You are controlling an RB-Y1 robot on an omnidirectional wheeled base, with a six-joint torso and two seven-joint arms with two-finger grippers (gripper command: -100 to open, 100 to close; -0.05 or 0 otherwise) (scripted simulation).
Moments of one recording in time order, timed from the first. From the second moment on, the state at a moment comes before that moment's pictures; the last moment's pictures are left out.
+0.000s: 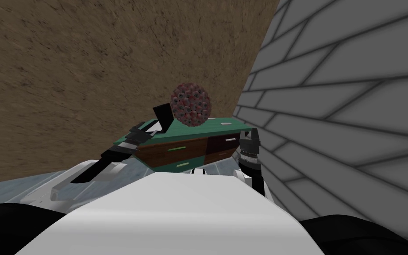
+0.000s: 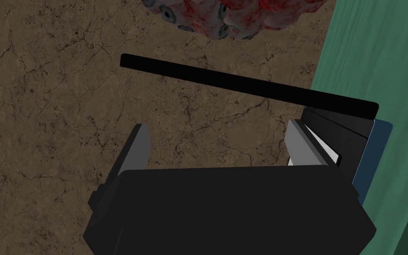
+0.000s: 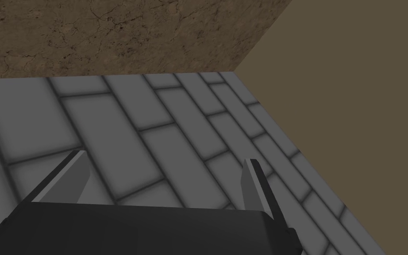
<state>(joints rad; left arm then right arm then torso) 0.54 0.71 0.34 -2.02 0.10 -0.40 0.87 0.54 -0.01 -0.05 -2.37 0.05 -0.54 0.03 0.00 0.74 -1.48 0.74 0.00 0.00</state>
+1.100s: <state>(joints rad) 0.61 0.86 0.46 -1.92 0.14 -0.35 1.16 0.54 -0.01 -0.05 -2.37 0.05 -0.54 0.03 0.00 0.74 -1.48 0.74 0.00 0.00</state>
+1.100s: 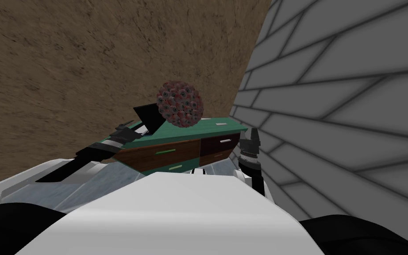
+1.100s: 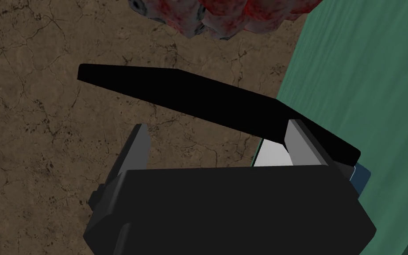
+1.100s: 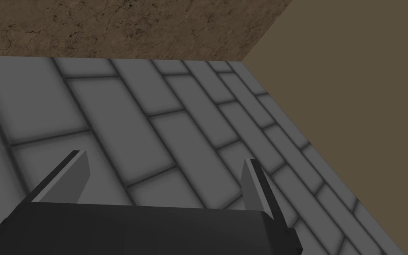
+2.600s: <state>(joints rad) 0.76 1.01 0.61 -1.76 0.21 -0.26 1.53 0.54 -0.01 -0.05 -2.37 0.05 -0.54 0.03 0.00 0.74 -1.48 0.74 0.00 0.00</state>
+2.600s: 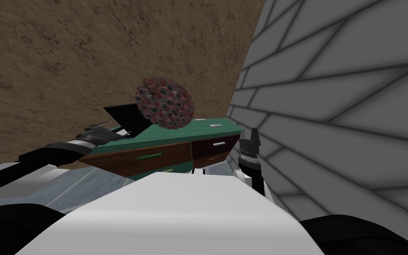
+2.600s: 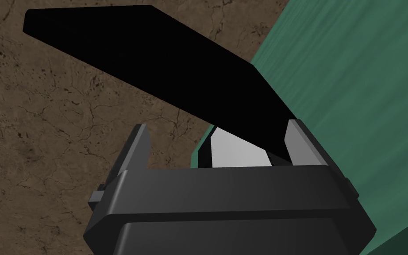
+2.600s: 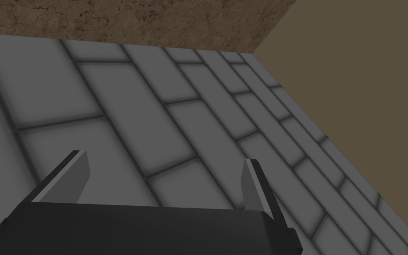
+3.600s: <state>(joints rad) 0.84 1.08 0.68 -1.69 0.25 -0.20 1.72 0.54 -0.01 -0.05 -2.37 0.05 -0.54 0.03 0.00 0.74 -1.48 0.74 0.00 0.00</state>
